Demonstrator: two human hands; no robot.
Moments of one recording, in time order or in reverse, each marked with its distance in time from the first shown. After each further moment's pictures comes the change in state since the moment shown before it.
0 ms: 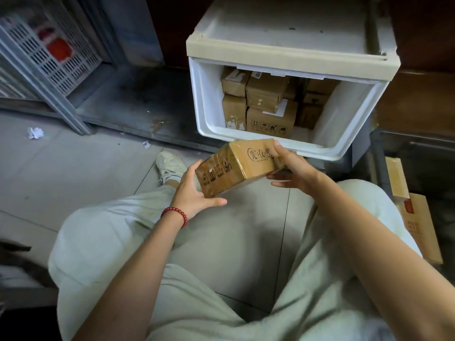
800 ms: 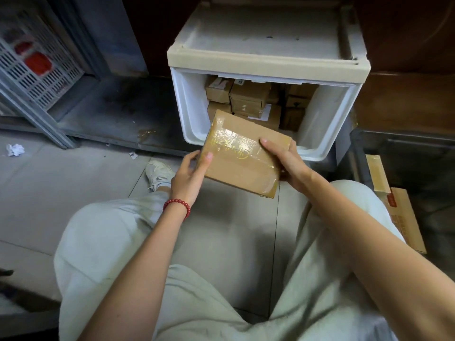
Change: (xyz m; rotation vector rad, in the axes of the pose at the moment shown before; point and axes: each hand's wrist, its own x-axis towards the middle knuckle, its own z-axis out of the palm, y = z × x) left_hand 0.026 0.042 0.015 -0.193 0.154 -0.014; right_hand -0.009 -0.011 -0.011 0.116 0.101 -0.192
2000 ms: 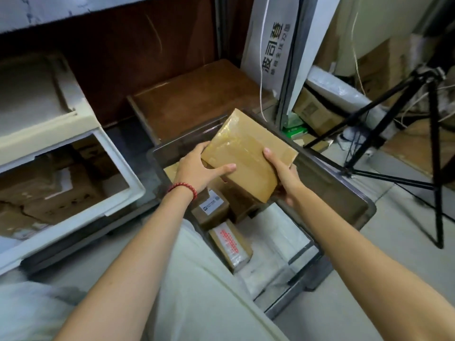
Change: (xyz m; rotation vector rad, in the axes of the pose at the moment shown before) left_hand -0.086 0.135 0.374 0.526 -0.863 0.543; right_hand -0.183 0.079 -0.316 0.577 0.922 0.058
